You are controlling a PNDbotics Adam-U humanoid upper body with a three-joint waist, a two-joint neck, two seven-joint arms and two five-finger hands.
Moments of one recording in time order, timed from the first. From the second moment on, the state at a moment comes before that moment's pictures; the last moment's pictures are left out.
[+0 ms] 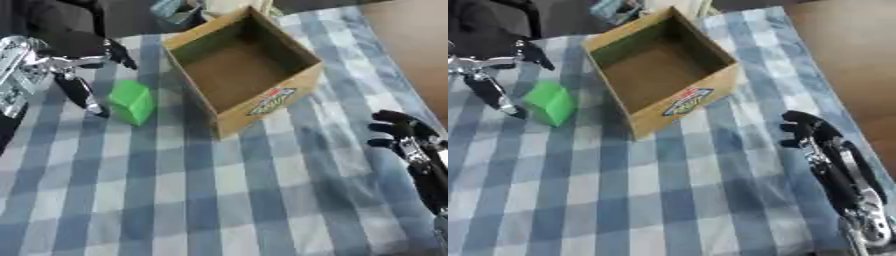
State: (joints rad) left arm -0.92 0.64 -0.22 -1.07 -0.92 -0.52 -0.45; right arm -0.17 -0.24 0.05 -1.79 0.00 -0.10 0.11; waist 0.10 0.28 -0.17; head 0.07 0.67
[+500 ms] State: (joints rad) left arm -0.93 0.59 -0.21 -0.98 -0.99 -0.55 -0.38; right arm -0.18 -0.23 0.05 -1.79 0.00 -0.10 0.12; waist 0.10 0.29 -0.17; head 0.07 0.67
